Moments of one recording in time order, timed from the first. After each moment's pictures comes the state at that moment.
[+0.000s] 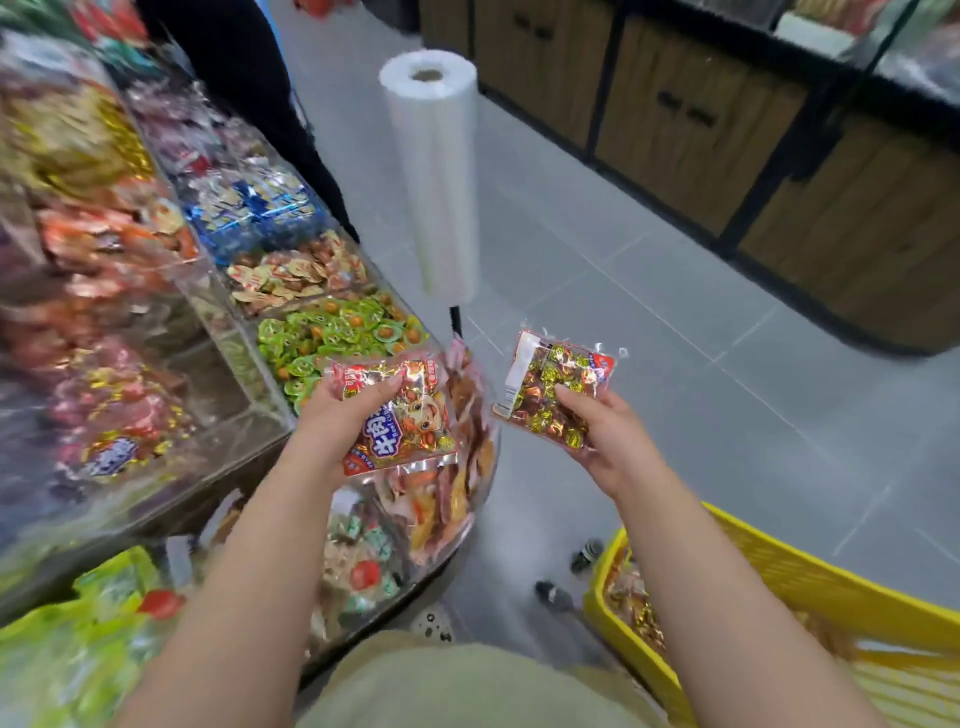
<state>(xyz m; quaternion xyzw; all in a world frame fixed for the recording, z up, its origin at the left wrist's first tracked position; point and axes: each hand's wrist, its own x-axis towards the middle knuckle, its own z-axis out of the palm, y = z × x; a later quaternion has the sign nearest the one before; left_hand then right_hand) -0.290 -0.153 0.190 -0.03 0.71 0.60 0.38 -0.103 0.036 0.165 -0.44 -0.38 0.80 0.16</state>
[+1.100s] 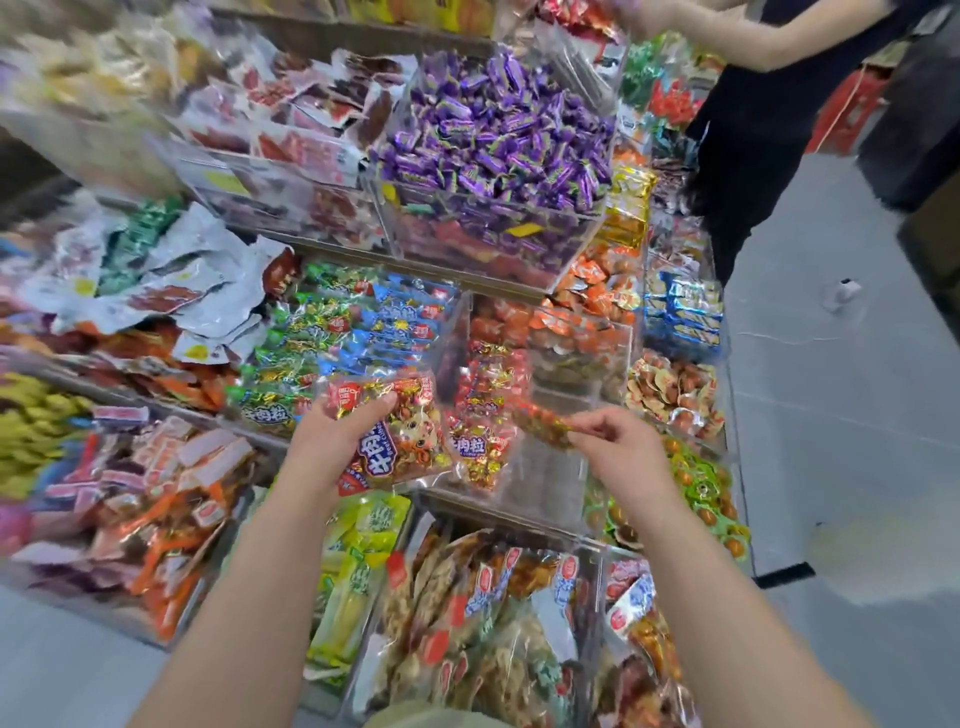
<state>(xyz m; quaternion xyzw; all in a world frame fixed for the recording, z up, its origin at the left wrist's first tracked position) -0.412 -0.443 0.213 -0.32 0.63 0.71 0.03 -0.440 -0.157 0.210 -0.06 -0.84 0.54 -0.05</state>
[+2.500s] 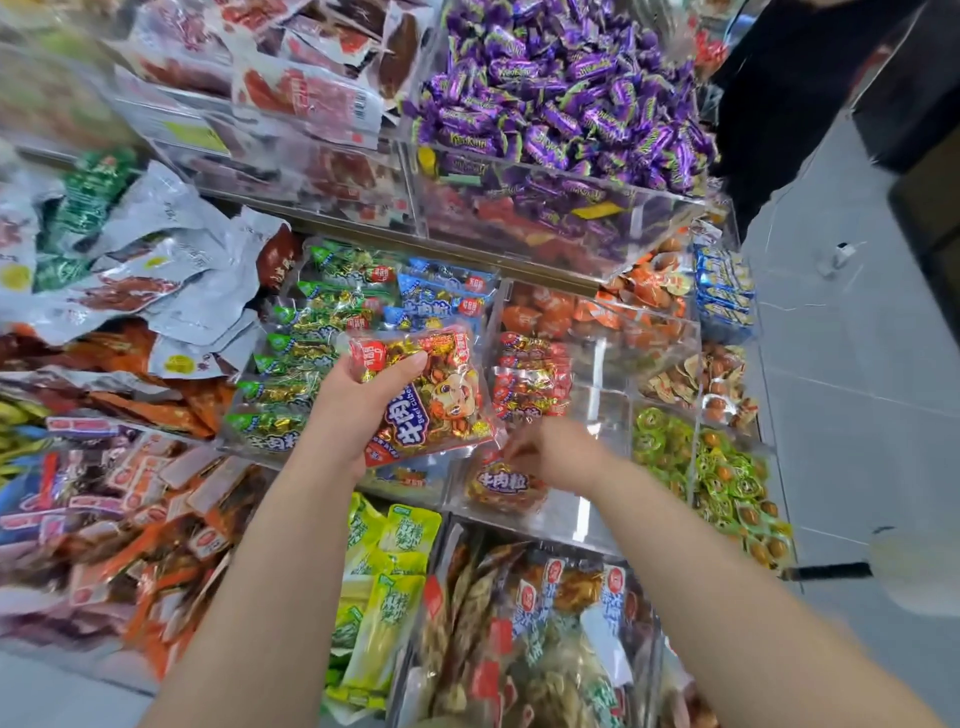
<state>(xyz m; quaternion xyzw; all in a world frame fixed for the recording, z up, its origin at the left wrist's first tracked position) -0.486 -0.485 0.202 -0.24 0.59 0.77 0.07 -0.515 -0.264 0.158 0.17 -0.93 0.18 -0.27</state>
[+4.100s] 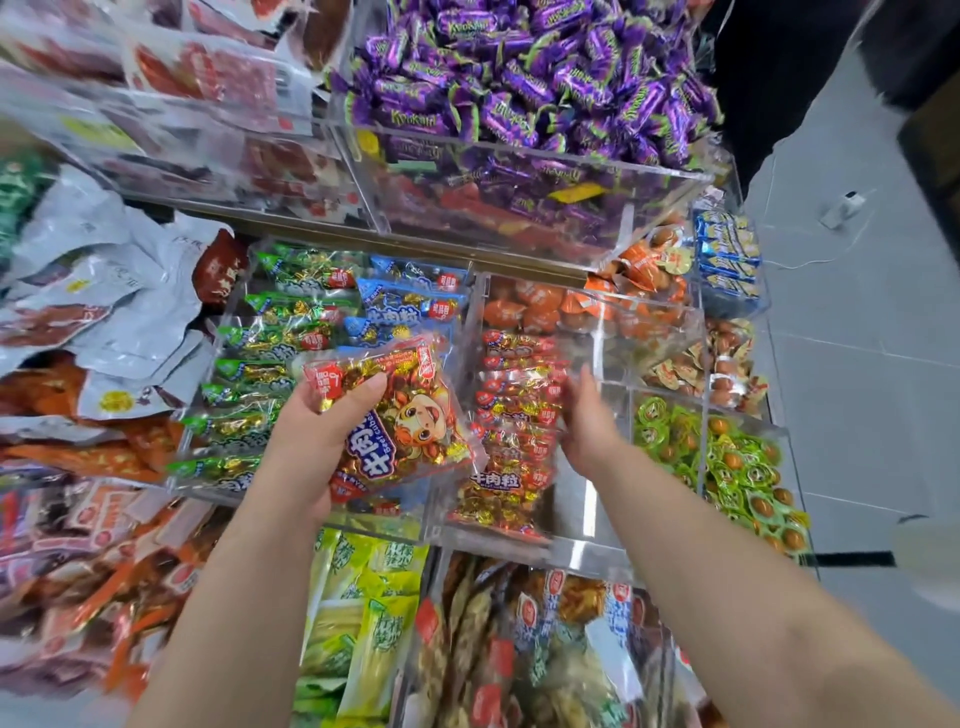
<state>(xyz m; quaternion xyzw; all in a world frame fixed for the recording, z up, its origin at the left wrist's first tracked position) -0.496 -0.486 0.188 -0.25 0.59 0.76 0.07 -0.568 -0.238 0.101 -0.31 -0.60 0.71 -0.21</state>
